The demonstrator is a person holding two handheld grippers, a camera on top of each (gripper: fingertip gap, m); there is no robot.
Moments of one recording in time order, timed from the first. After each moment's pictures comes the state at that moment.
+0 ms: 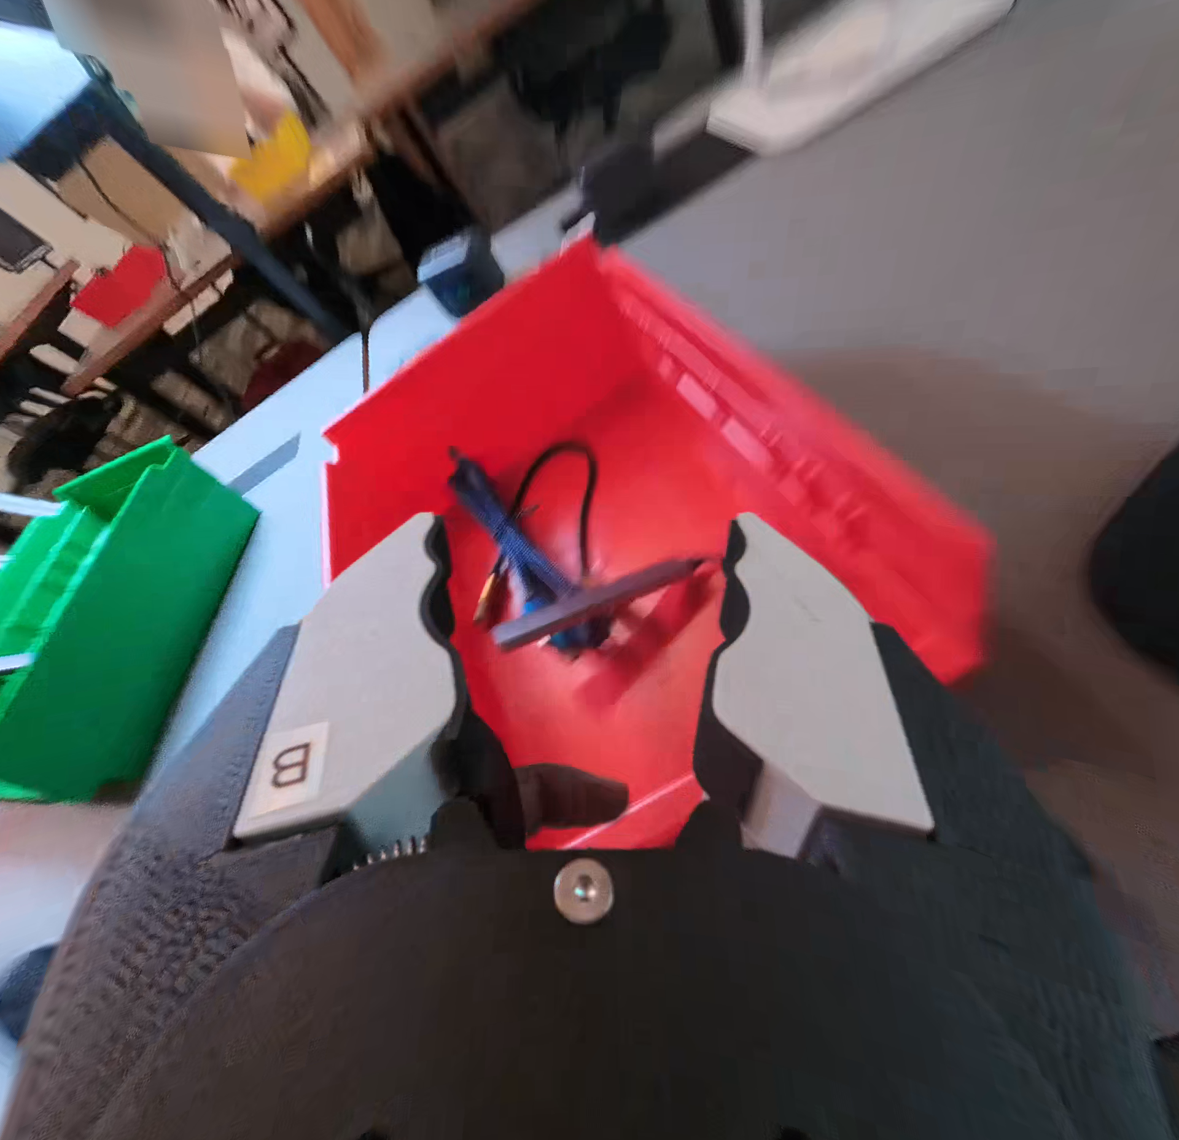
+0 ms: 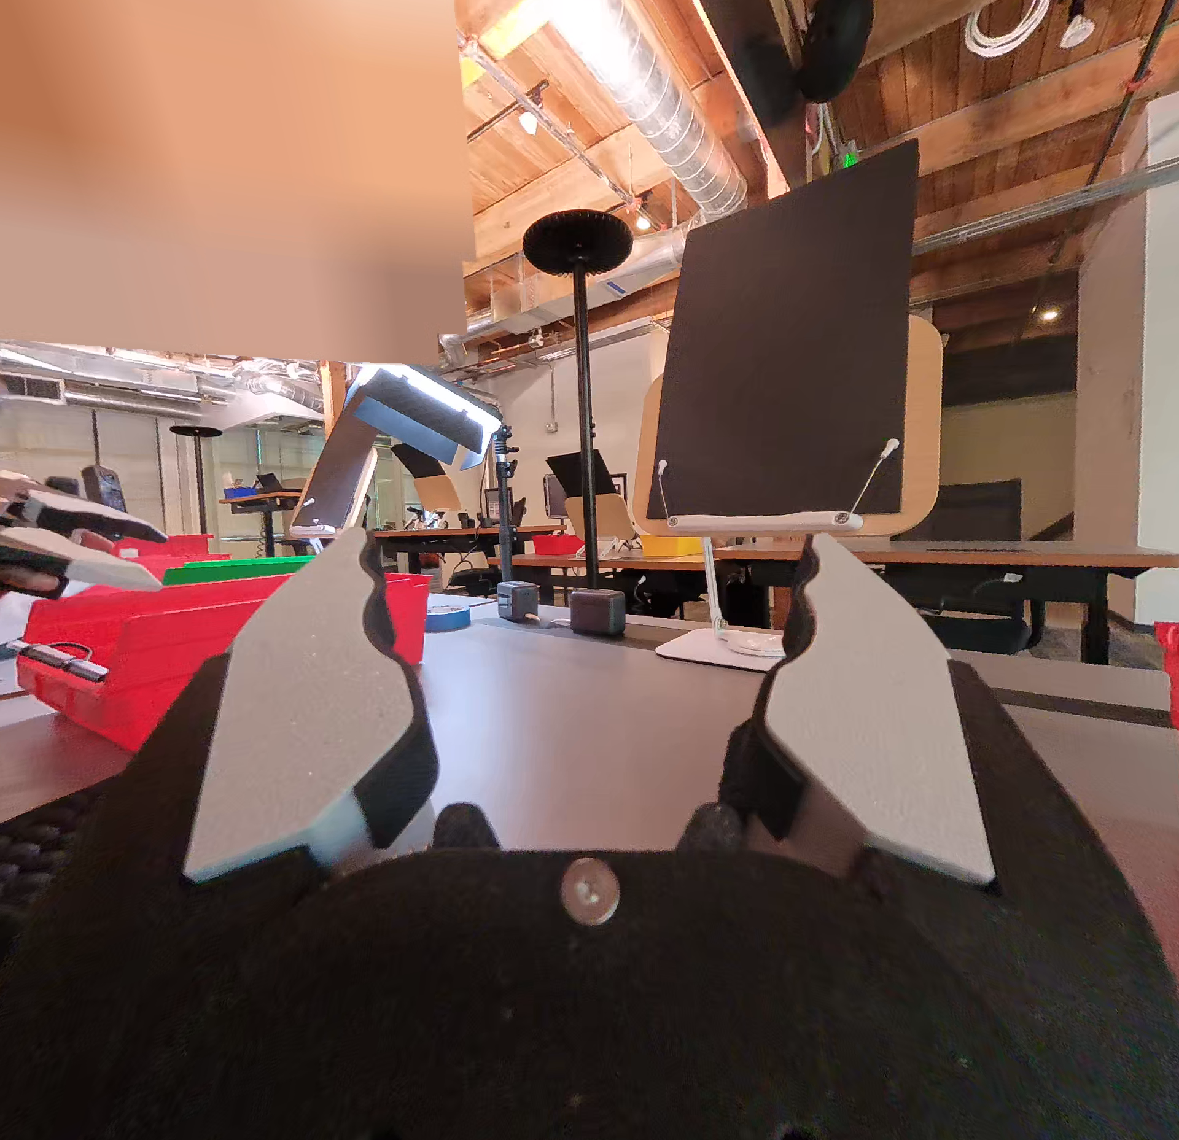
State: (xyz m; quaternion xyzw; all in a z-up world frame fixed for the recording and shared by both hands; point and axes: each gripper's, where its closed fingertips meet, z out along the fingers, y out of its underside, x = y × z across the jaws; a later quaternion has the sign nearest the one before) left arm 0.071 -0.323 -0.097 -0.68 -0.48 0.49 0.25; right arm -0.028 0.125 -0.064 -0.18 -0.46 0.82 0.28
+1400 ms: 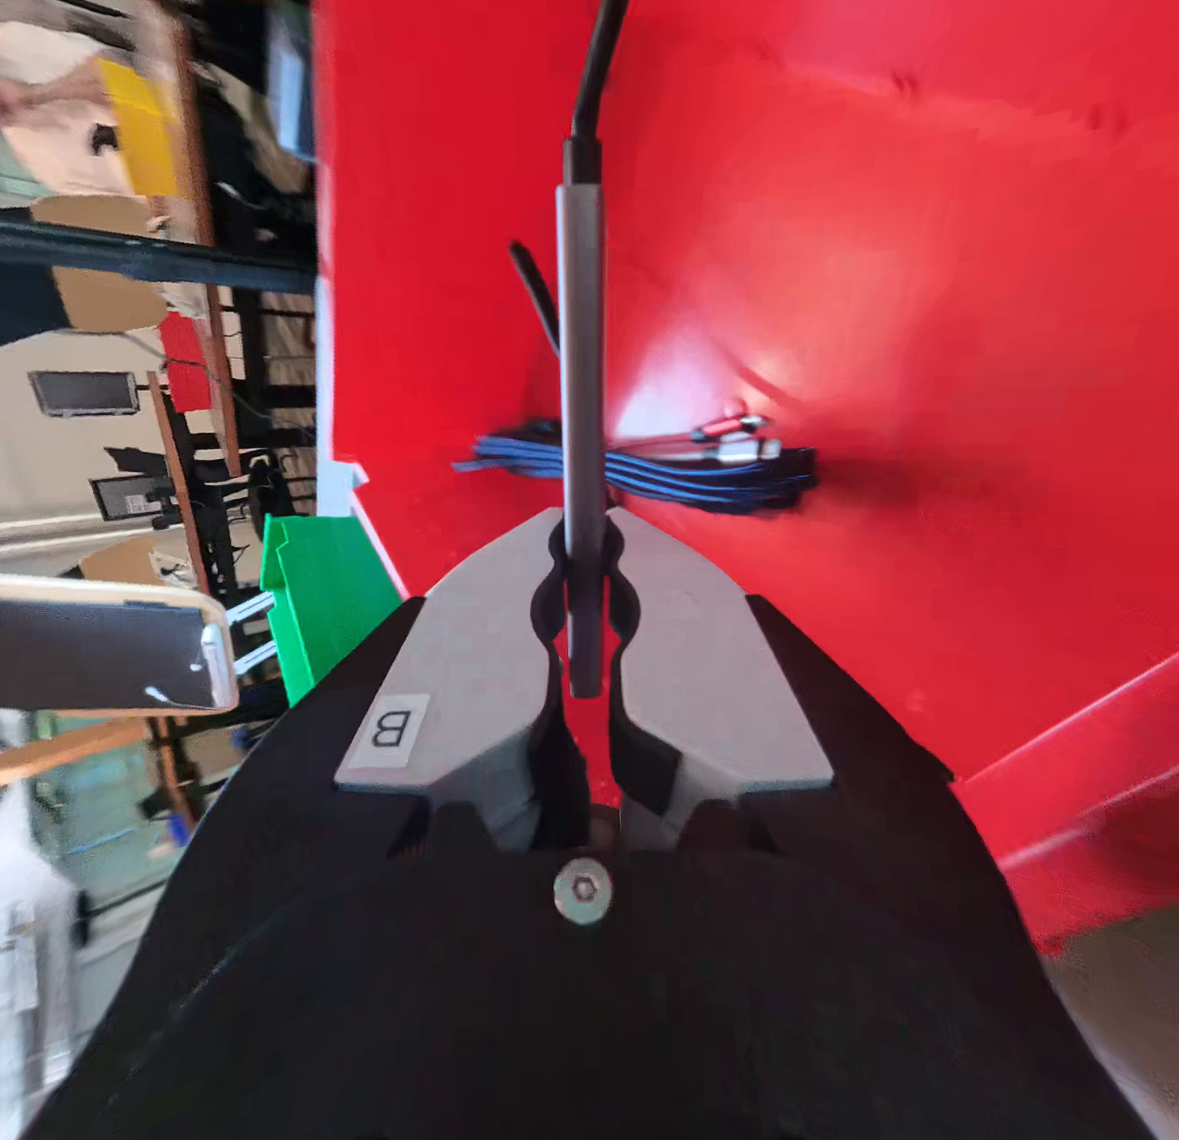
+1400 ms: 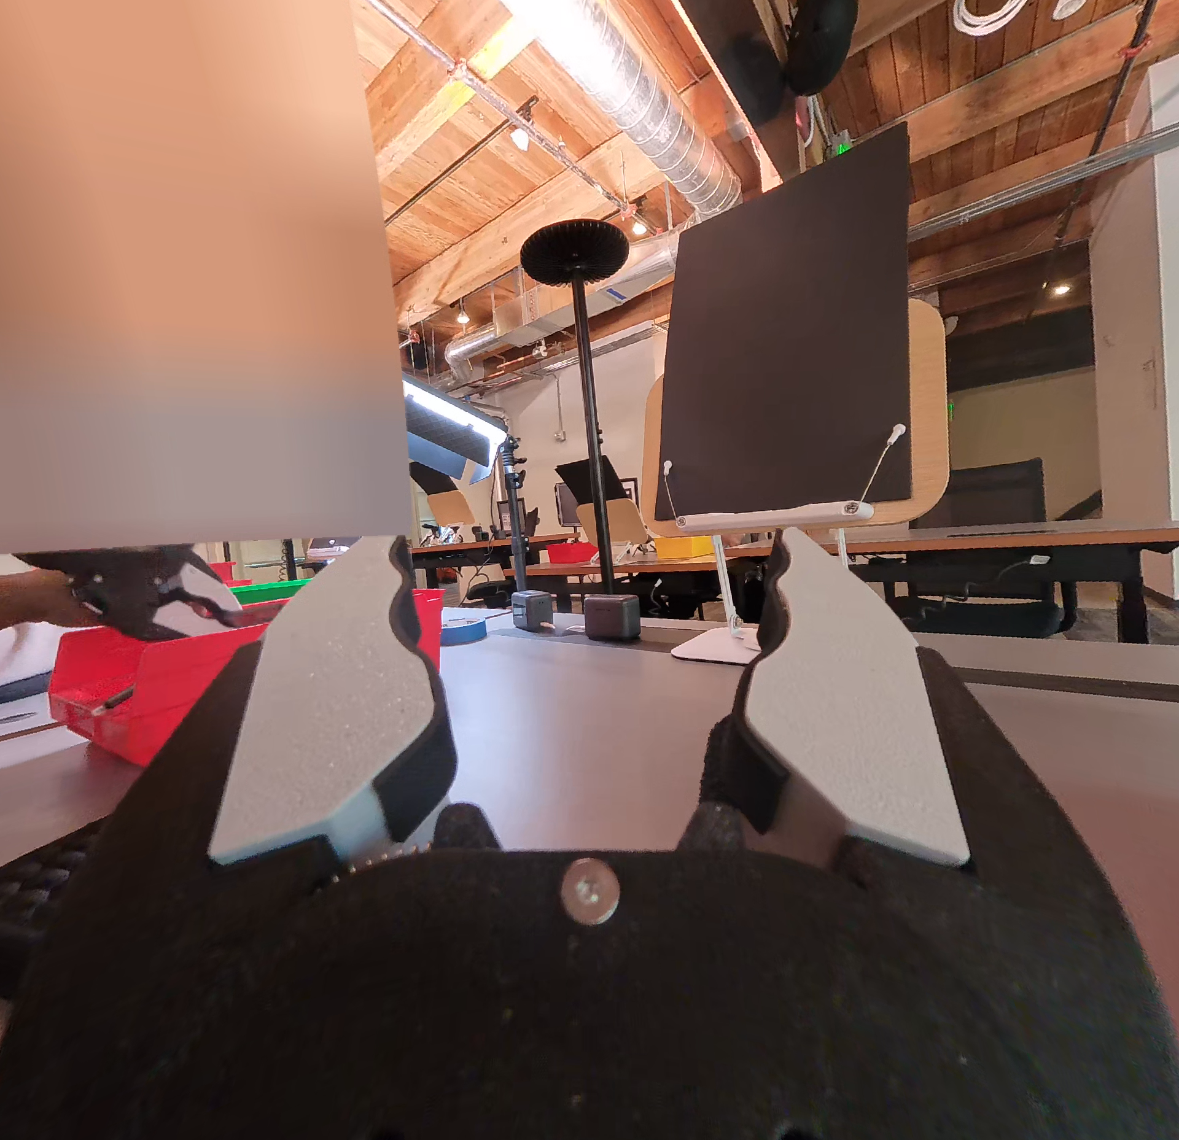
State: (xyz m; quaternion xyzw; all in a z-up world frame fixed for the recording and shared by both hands) left arm 0.031 -0.394 -0.152 -0.84 -0.32 0.43 -0.05; right arm -0.032 0.129 -0.064 -0.20 -0.45 0.83 0.26
